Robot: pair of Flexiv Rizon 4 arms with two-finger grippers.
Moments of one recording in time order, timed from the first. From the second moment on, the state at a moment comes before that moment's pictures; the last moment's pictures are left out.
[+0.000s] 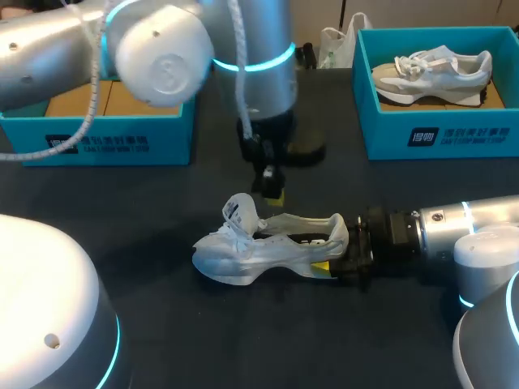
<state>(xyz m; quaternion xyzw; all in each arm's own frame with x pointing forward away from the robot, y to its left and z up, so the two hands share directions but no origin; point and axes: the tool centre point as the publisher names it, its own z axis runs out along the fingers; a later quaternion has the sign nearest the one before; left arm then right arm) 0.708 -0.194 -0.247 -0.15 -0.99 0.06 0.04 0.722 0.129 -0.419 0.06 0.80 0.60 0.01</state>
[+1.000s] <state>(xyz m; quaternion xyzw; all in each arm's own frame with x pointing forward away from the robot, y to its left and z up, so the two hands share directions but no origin) 0.708 -0.239 -0.319 -0.09 -0.99 0.05 0.03 0.722 0.129 -0.419 0.06 0.80 0.60 0.01</state>
